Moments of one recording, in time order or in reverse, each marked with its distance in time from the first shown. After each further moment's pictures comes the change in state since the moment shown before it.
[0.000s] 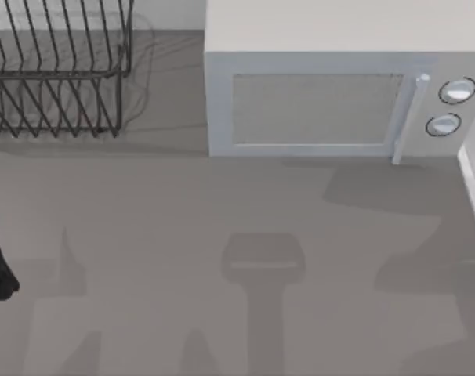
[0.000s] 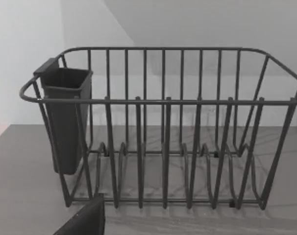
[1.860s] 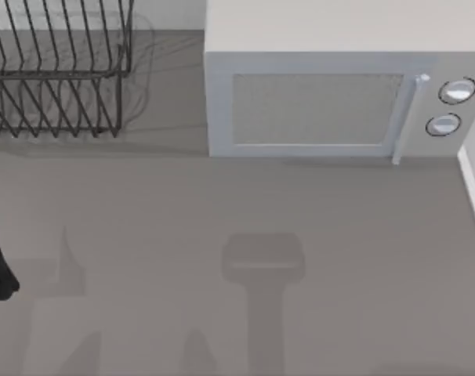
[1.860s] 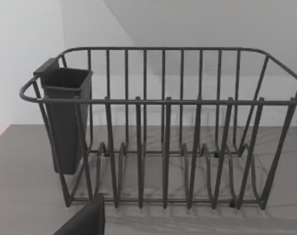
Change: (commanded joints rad) left arm 0.000 0.000 0.000 0.000 0.000 0.000; right arm 0.002 0.705 -0.109 0.816 0.009 -0.005
